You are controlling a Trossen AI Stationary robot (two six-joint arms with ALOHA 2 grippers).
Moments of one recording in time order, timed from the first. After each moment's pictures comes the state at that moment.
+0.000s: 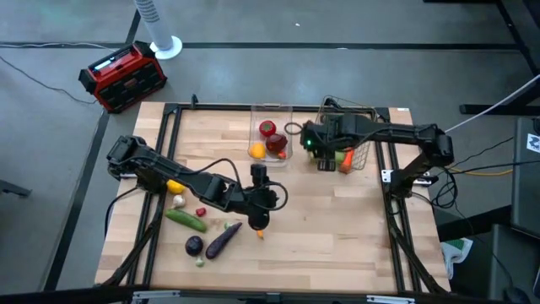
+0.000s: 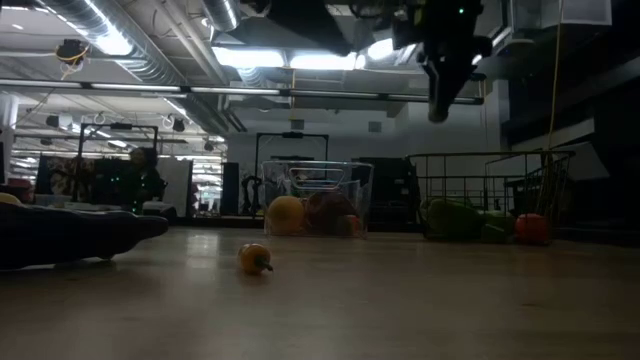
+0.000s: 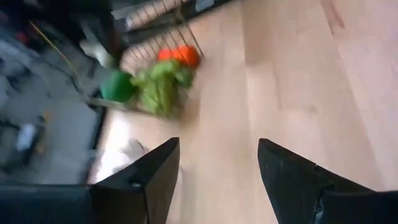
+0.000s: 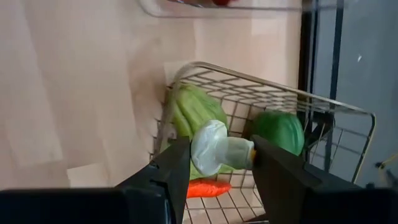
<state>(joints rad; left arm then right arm) -0.33 1.70 1.34 -0.41 -0.64 0.10 -0.13 1.60 1.54 -1.31 0.34 -0.11</state>
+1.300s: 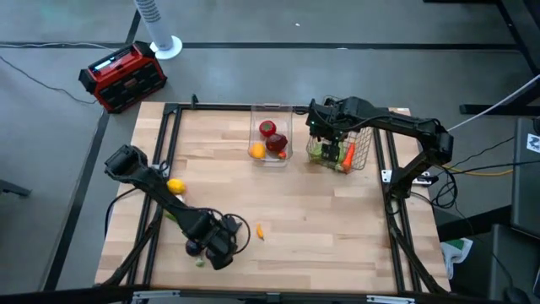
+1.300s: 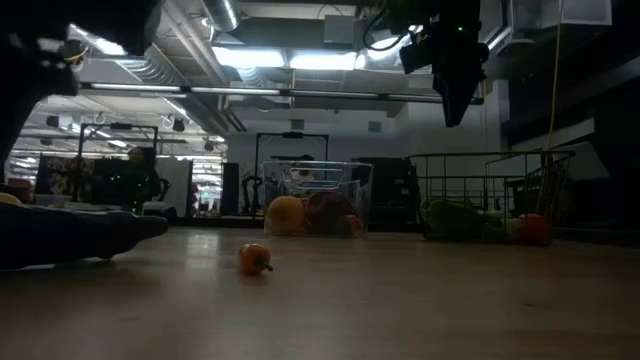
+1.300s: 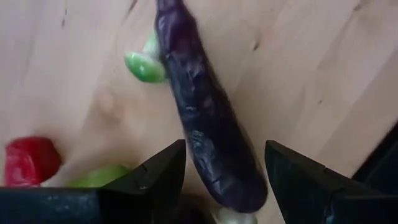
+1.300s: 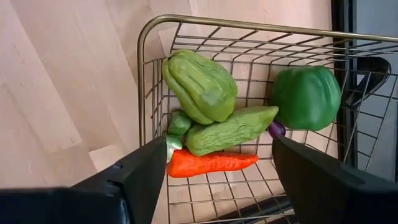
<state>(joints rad) -0.62 1.76 1.23 -0.90 -0.02 -1.14 -0.32 1.60 1.54 -1.38 0.16 -0.08</state>
